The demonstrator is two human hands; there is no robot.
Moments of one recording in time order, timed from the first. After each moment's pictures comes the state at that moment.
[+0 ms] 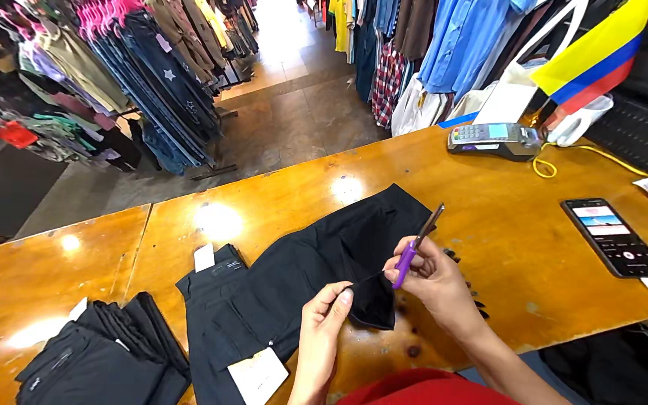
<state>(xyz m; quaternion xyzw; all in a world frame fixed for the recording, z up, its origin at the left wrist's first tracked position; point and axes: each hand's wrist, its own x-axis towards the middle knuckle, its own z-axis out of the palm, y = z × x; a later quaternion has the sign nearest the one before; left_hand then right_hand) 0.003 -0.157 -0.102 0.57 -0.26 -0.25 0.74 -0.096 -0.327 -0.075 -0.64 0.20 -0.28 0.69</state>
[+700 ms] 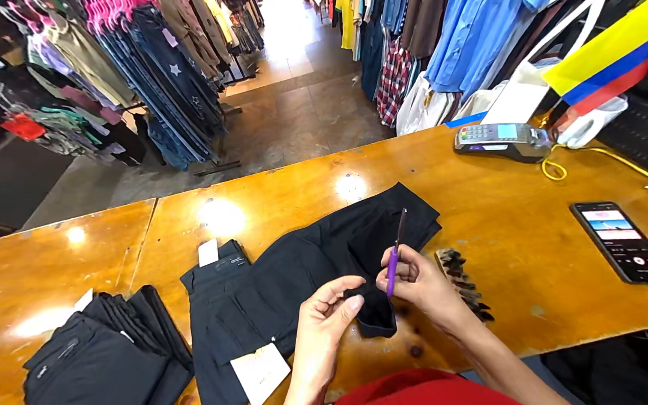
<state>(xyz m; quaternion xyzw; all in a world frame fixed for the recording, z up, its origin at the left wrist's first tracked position) 0.004 -0.152 -0.086 0.56 -0.23 -0.29 0.74 -0.087 -0.328 -0.080 -0.65 0.24 -0.13 0.71</state>
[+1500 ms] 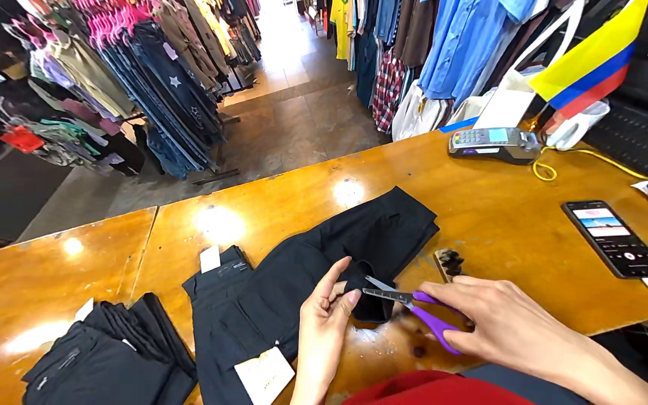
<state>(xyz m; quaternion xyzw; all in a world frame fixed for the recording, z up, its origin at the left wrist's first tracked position) 0.009 -0.153 -0.076 0.64 -0.28 -0.23 0.67 -0.160 -0.362 -0.064 -0.98 0.02 -0.18 0.13</state>
